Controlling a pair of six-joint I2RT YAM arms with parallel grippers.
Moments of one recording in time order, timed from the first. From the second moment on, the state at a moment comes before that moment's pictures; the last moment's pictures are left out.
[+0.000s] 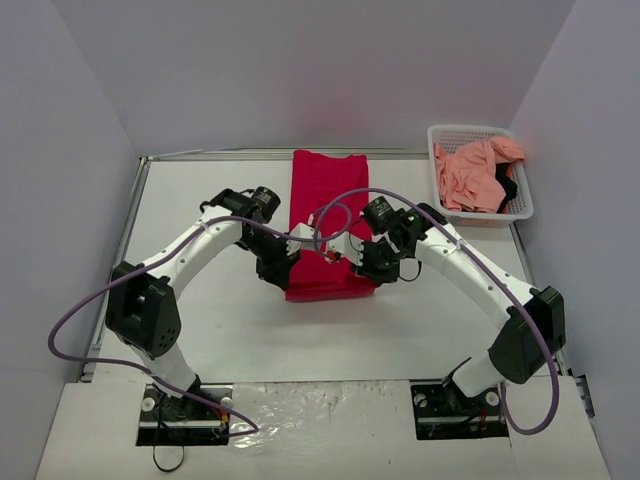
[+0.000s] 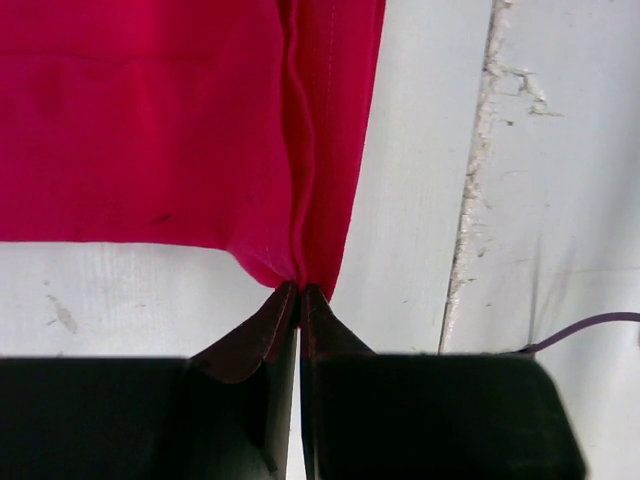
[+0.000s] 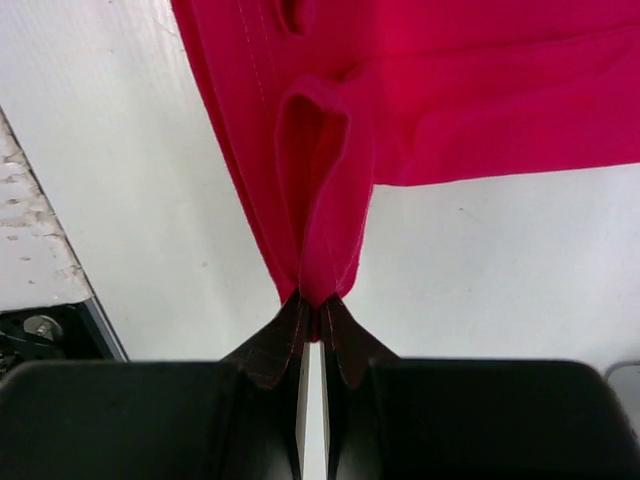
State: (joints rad) left arm -0.51 1.67 1.45 -1.22 0.71 0.83; right arm 0.62 1.48 1.30 -1.12 -0.23 -0.79
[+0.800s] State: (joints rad) left arm -0.44 1.87 1.79 -1.09 0.48 0.75; right arm 0.48 1.77 1.65 -1.05 -0.17 -0.85
